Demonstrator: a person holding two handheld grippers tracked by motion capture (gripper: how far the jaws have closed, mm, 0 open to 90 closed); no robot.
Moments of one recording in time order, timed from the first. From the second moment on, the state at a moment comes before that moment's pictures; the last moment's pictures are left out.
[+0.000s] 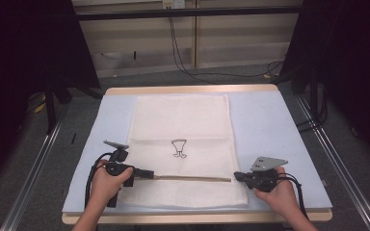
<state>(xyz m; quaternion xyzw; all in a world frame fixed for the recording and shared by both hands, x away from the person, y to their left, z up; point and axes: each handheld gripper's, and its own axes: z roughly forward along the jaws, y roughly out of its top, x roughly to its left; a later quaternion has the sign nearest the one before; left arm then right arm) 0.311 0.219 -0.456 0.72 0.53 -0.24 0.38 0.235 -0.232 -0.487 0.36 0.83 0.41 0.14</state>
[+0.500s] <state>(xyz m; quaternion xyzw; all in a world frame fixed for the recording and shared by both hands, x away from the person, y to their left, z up) 0.306 0.250 -0.454 0.71 0.54 -0.23 0.39 0.235 -0.232 -0.487 0.36 0.83 0.41 0.14</state>
